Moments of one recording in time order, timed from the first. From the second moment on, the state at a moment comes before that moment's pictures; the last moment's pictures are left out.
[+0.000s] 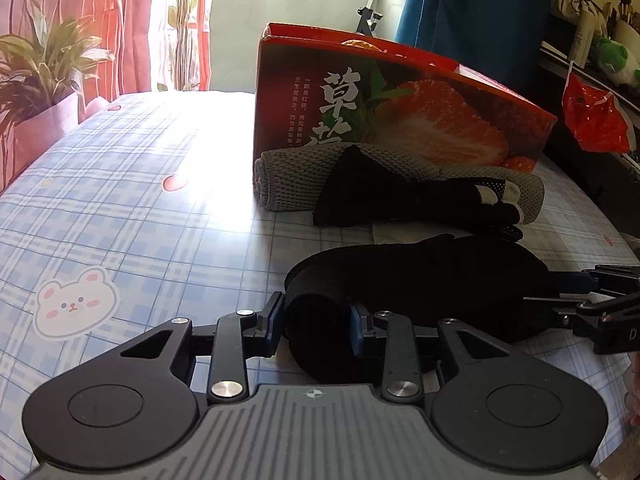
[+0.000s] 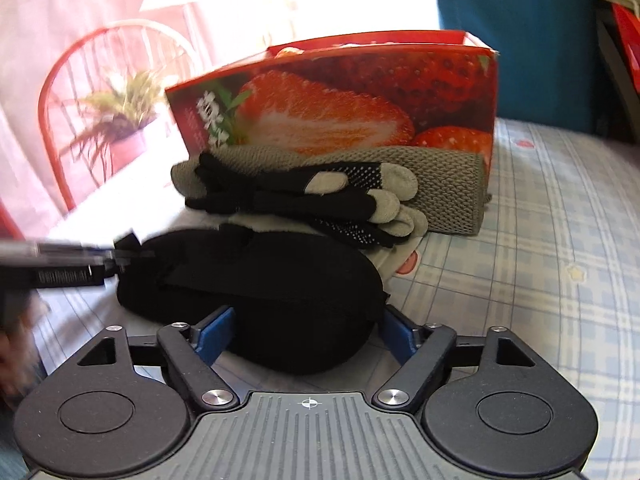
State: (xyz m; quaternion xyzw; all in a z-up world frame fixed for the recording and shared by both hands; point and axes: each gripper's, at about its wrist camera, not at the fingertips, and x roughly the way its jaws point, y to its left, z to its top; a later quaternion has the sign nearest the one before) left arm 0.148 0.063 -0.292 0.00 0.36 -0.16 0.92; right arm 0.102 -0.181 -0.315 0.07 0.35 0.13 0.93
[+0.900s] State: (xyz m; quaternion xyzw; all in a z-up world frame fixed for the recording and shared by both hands) left arm 0.148 0.068 -0.234 -0.05 0.30 -0.19 0.93; right arm 0.093 -0.179 -0.259 0.03 0.24 0.16 0.96
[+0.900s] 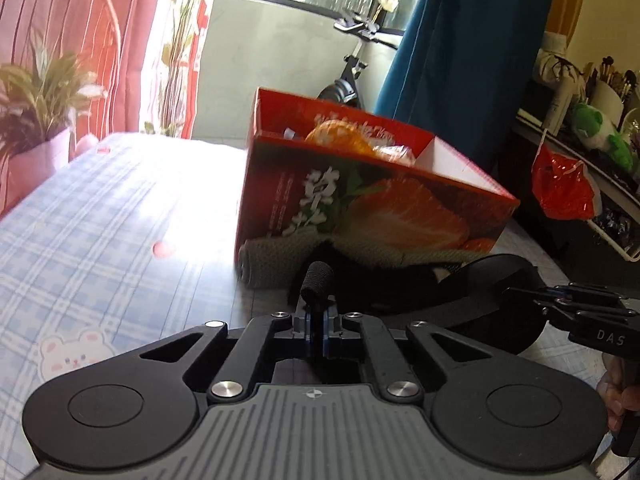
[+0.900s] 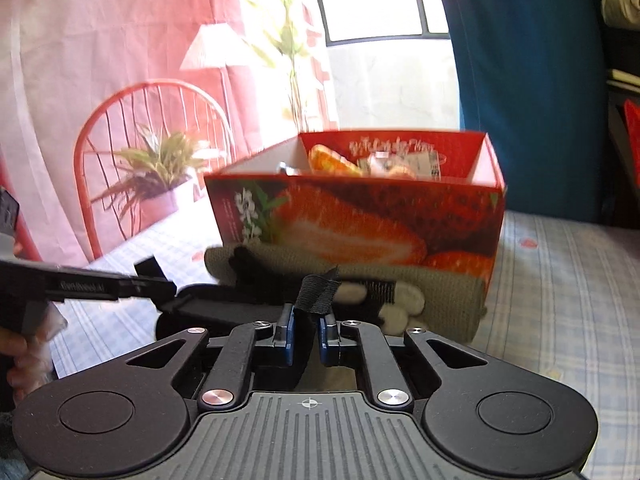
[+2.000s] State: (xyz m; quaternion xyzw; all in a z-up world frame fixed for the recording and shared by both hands) left arm 0.260 -0.002 -0.147 0.02 0.19 -0.16 0.97; right arm 0.226 -0.204 -0.180 0.03 0.17 0.13 0.98
